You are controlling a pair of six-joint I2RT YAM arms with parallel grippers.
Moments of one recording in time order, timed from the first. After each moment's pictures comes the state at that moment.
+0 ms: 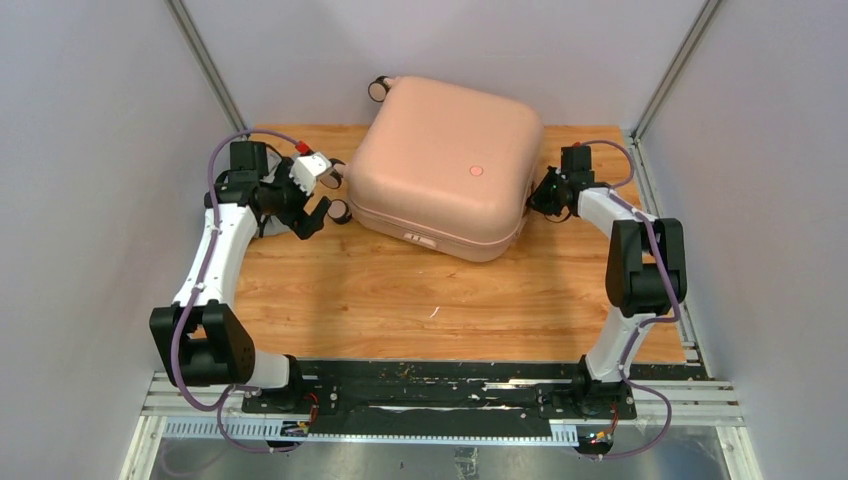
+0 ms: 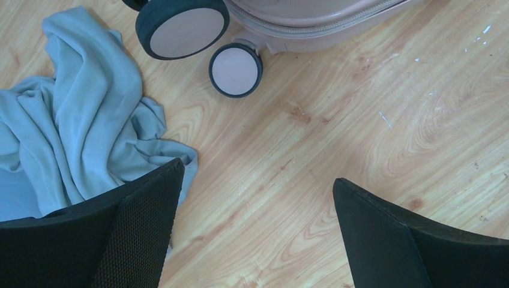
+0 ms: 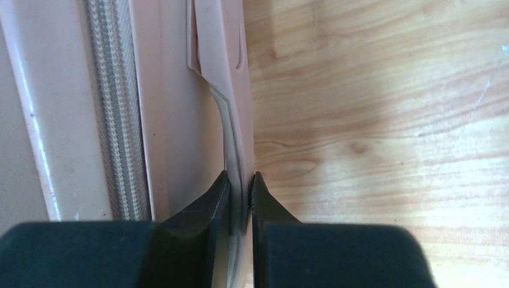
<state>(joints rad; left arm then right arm) 0.08 1.38 1.24 -0.75 0.47 0.77 0.06 1.81 1.19 -0.18 -0.19 0.60</state>
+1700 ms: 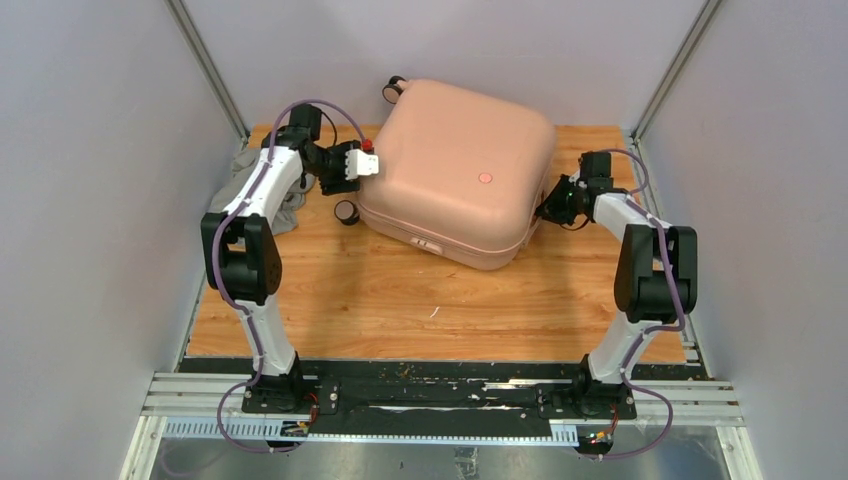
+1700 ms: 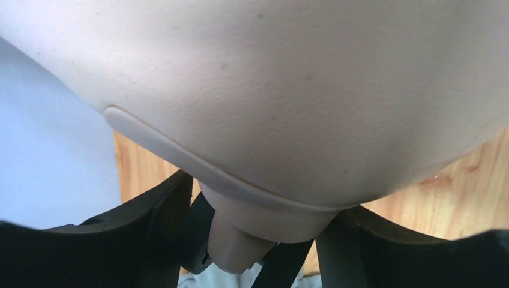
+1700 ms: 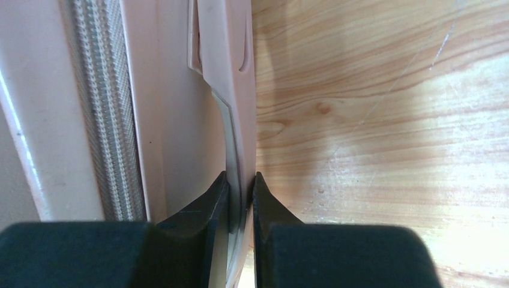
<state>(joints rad) -0.08 1.91 1.70 -0.82 0.54 1.45 -0.03 1.77 1.16 -0.26 -0.34 0.53</state>
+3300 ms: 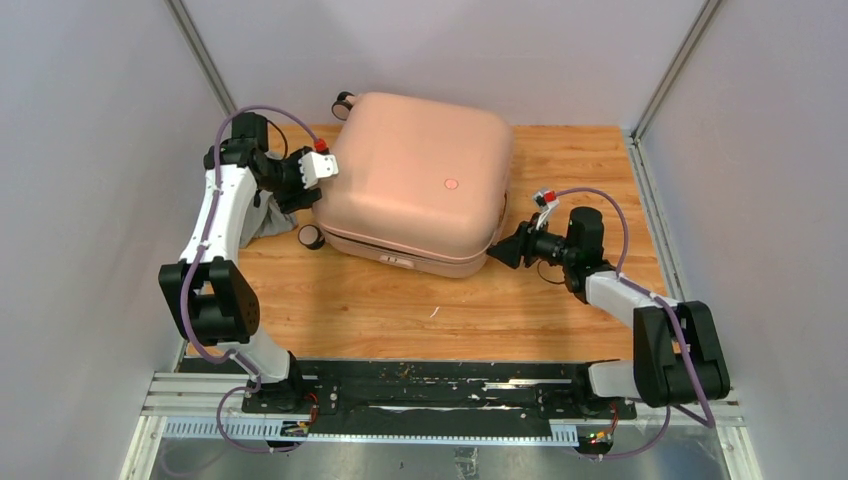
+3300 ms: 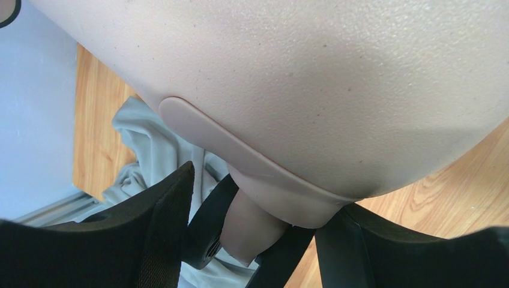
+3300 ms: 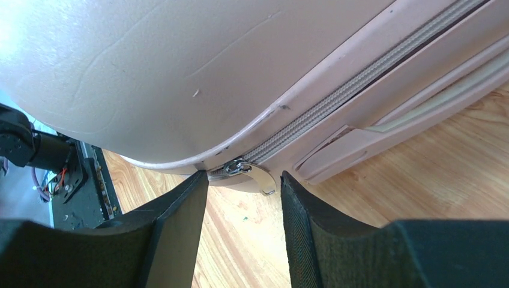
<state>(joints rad) 0.09 1.61 1.55 -1.00 0.54 1.35 0.14 1.29 0.50 0.44 -0.85 0.24</state>
